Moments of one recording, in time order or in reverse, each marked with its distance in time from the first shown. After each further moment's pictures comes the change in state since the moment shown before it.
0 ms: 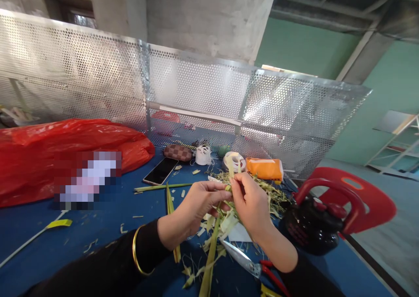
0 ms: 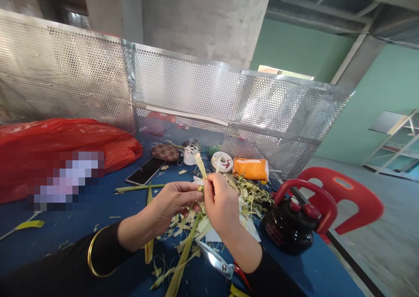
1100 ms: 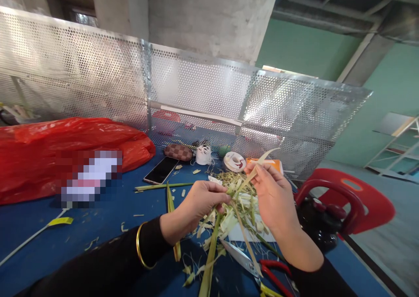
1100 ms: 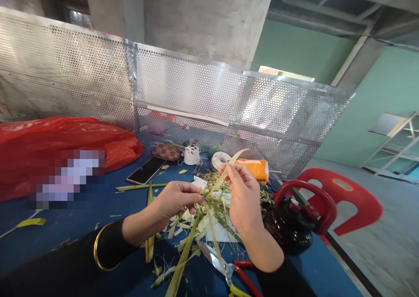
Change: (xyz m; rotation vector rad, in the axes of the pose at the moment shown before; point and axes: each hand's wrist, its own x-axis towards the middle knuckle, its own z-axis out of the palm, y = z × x) left_hand 0.007 -0.004 -0.001 0.107 0.112 -0.079; right_hand 0.026 0.001 -0.023 1.039 0.170 0.566
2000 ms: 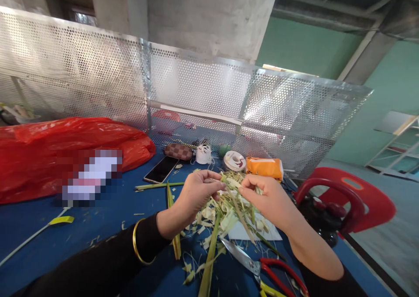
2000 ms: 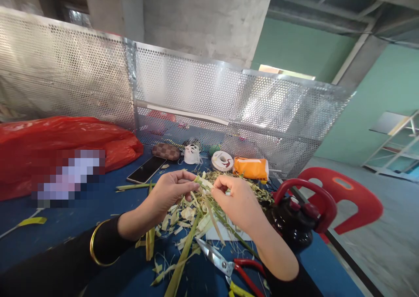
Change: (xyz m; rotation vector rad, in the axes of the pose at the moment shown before) left_hand -0.002 0.013 -0.004 -0.088 0.127 0.149; right_hand -0.003 -0.024 -0.012 -0.956 -0.522 -0.094
